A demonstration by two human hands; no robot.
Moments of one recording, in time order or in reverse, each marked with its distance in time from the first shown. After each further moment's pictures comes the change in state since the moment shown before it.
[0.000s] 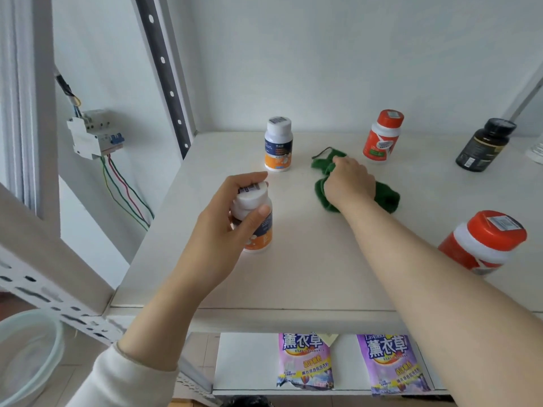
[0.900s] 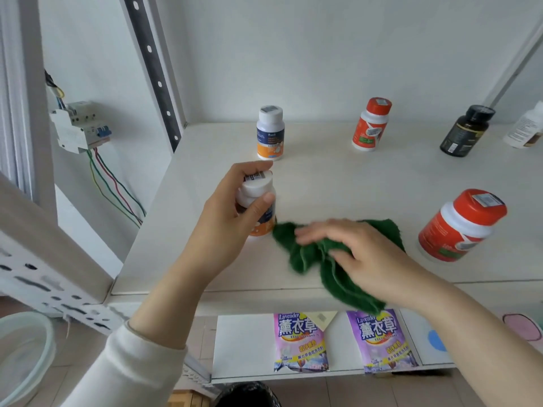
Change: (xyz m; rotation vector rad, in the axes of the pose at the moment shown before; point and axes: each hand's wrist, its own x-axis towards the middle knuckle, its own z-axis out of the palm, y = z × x) left_hand 0.001 -0.003 0.005 -0.057 -0.073 0.042; right_hand -0.133 0.052 -0.021 0.366 -0.255 -0.642
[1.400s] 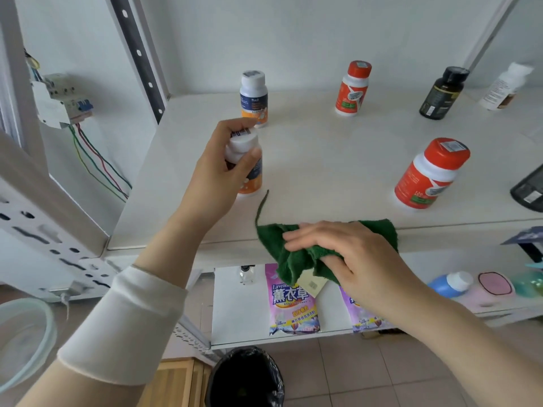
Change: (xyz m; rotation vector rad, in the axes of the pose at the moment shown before) left_hand 0.000 -0.002 0.008 0.046 0.050 0.071; right_hand -0.064 -0.029 0.027 -0.035 0.097 -0.036
